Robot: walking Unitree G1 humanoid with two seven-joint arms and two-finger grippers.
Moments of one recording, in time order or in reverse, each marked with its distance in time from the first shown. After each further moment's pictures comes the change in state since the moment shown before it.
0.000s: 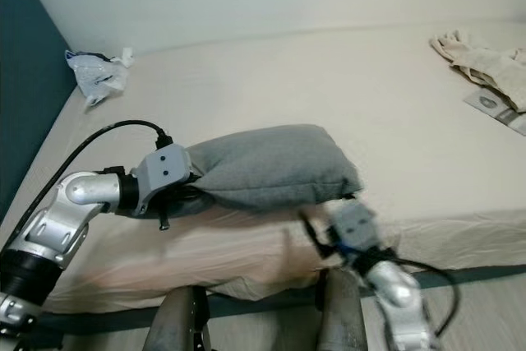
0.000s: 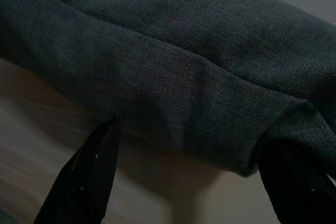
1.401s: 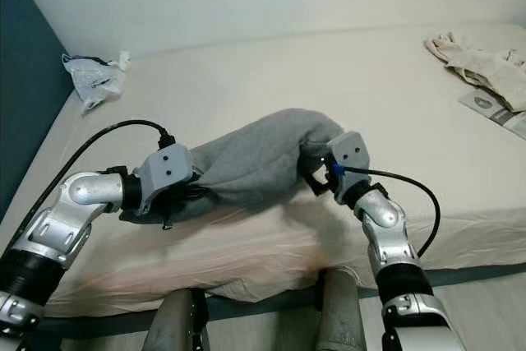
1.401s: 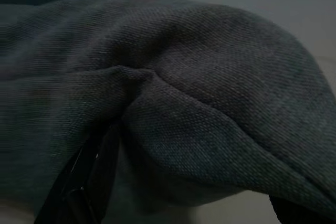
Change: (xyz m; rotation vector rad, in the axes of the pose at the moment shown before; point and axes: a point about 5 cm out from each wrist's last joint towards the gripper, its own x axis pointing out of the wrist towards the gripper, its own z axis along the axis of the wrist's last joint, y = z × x) left arm 0.003 -0.002 0.000 0.002 0.002 -0.011; right arm 0.071 -0.046 0.021 0.102 -0.027 0.020
